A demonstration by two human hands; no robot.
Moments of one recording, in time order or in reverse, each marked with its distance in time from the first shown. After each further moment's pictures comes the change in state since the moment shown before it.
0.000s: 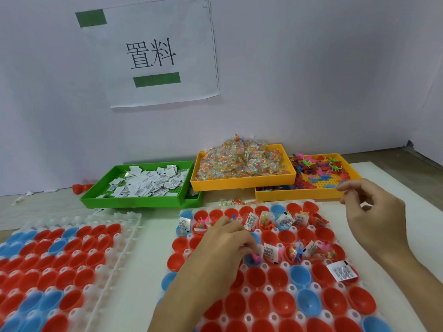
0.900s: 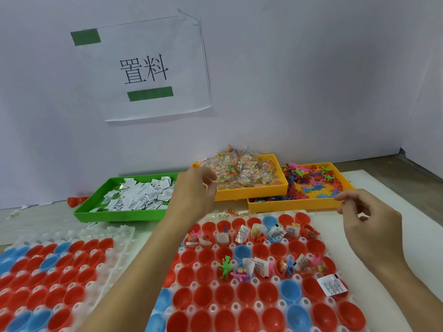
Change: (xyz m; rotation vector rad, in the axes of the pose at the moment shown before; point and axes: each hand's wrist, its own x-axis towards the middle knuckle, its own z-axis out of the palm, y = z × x) left_hand 0.094 -0.044 -0.043 -0.012 0.400 -0.335; right_hand 0.003 0.011 -0.004 0.036 0.034 0.067
